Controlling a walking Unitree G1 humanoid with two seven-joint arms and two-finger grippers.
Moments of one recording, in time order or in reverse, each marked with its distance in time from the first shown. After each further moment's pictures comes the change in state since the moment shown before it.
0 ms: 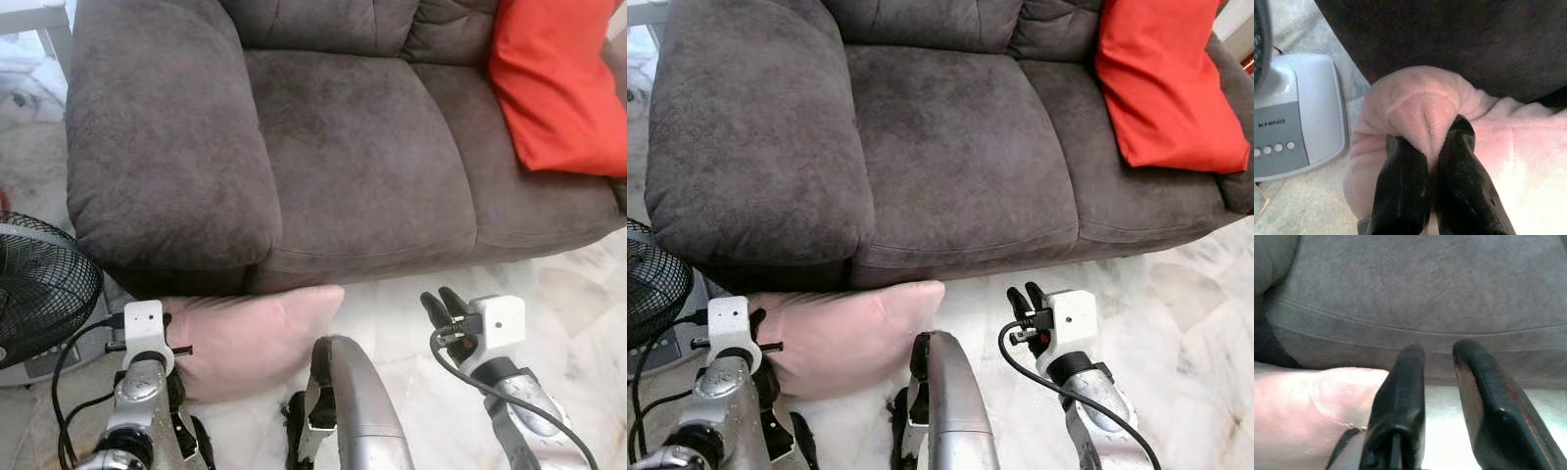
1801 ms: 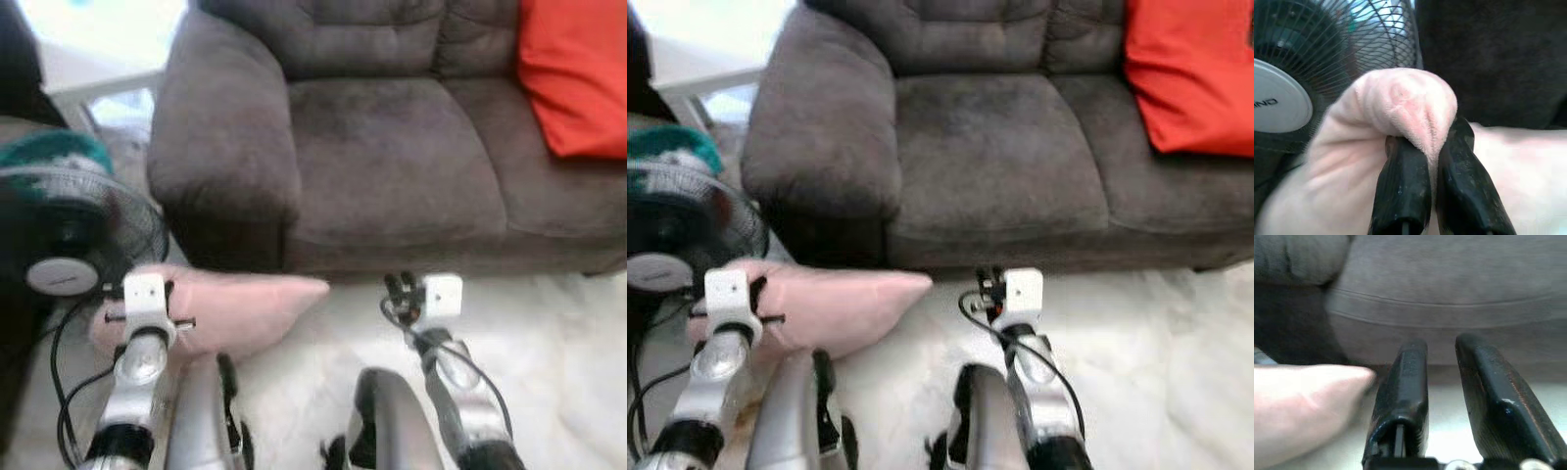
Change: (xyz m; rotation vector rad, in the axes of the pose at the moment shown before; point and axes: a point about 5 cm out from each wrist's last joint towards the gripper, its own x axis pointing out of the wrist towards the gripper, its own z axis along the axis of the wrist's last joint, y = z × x) left arm 0.009 -0.001 0.045 0.027 -0.127 -0.029; right arm 0.061 0.013 -0.031 0.074 0.008 -0.086
